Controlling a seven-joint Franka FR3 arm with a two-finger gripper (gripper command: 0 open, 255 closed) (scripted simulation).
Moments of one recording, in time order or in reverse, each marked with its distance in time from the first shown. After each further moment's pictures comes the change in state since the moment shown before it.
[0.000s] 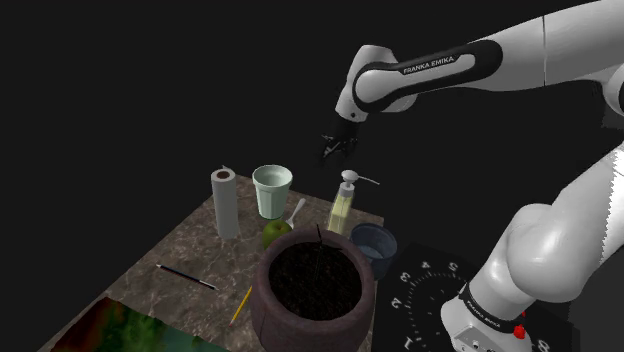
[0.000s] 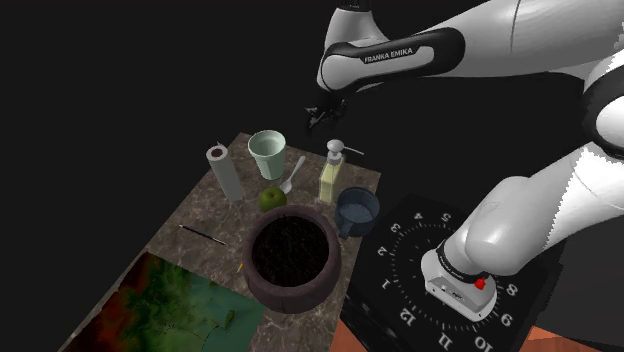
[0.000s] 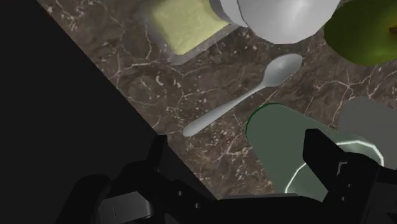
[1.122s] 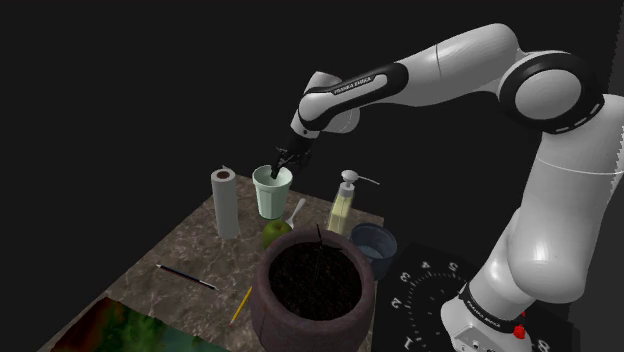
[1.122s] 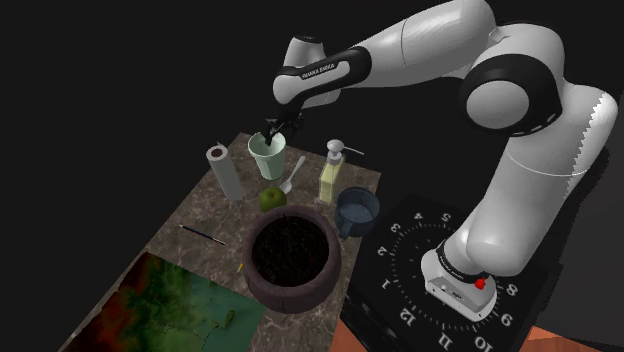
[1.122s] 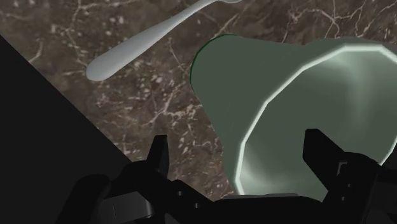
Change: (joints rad) arm 0.037 0.419 0.046 0.295 0.151 0.183 -0.092
